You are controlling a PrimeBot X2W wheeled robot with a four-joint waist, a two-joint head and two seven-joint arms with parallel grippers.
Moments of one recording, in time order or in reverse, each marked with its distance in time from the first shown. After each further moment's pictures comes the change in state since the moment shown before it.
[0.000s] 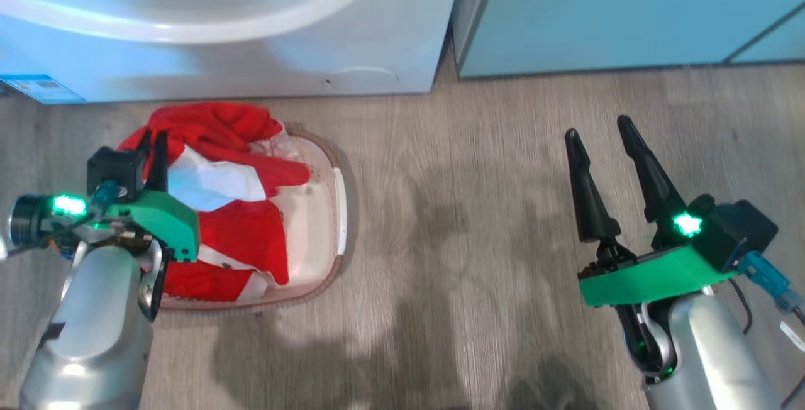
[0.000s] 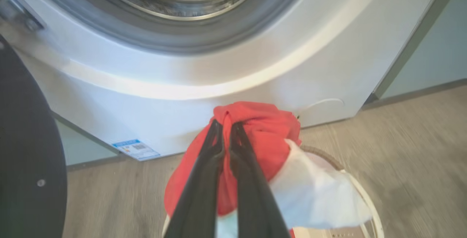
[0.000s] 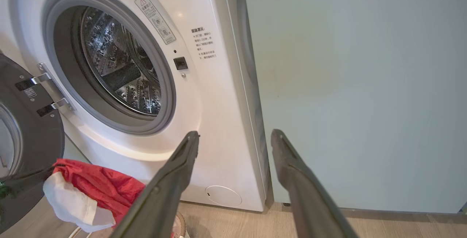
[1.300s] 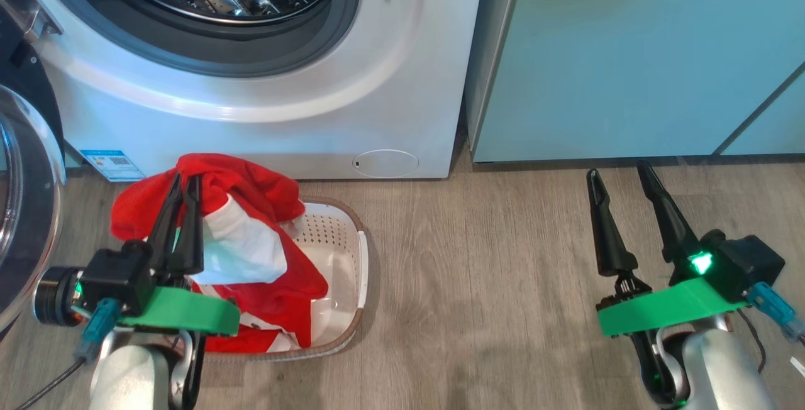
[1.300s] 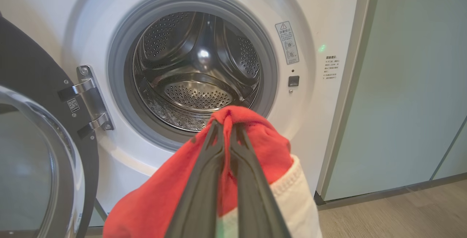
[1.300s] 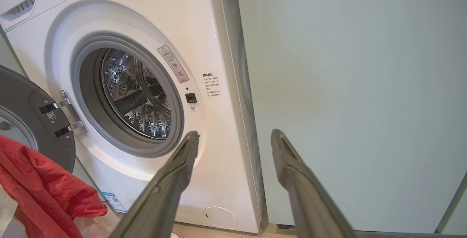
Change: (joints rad) left arm 0.440 -0.172 0.176 -0.672 0.044 -0.097 -0.001; right arm 0.095 0.000 -0.063 0.032 -0.017 0.000 0.000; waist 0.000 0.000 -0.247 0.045
